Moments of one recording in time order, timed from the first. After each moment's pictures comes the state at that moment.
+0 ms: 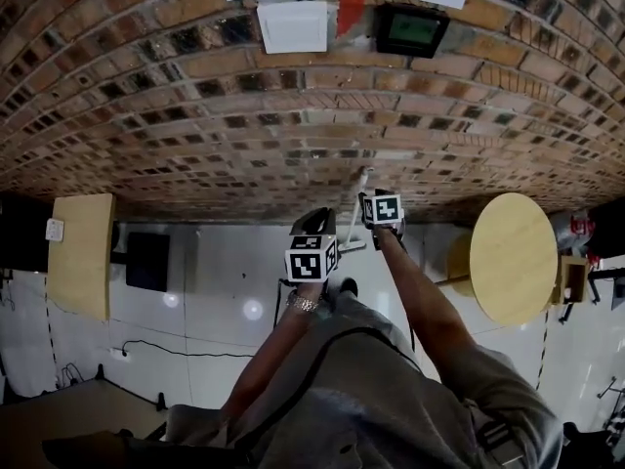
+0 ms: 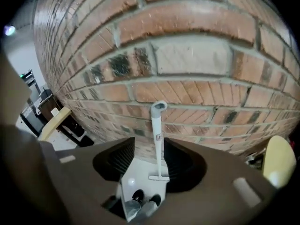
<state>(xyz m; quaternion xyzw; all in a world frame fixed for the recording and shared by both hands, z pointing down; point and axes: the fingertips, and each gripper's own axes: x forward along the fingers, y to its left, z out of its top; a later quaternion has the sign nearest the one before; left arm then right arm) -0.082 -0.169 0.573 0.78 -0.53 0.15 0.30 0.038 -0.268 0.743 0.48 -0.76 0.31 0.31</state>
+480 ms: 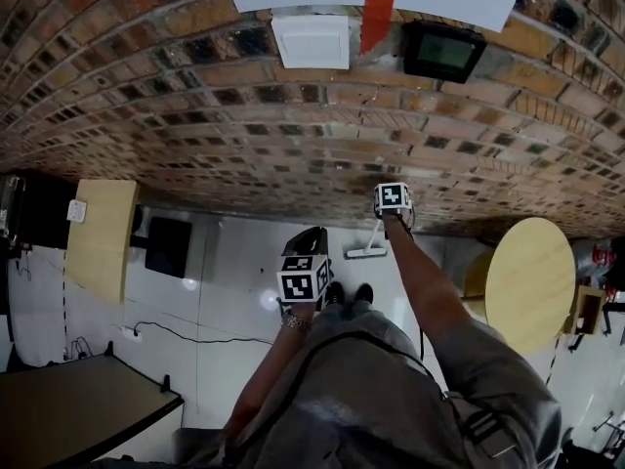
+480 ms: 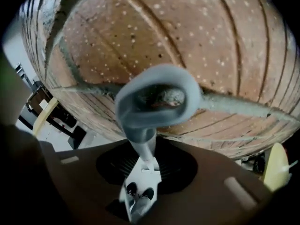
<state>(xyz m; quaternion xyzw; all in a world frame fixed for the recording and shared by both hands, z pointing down) -0.136 -0.160 0.588 0.73 -0.59 0.17 0.31 0.035 -0.339 0.824 0.48 -0.71 0.34 0.39</state>
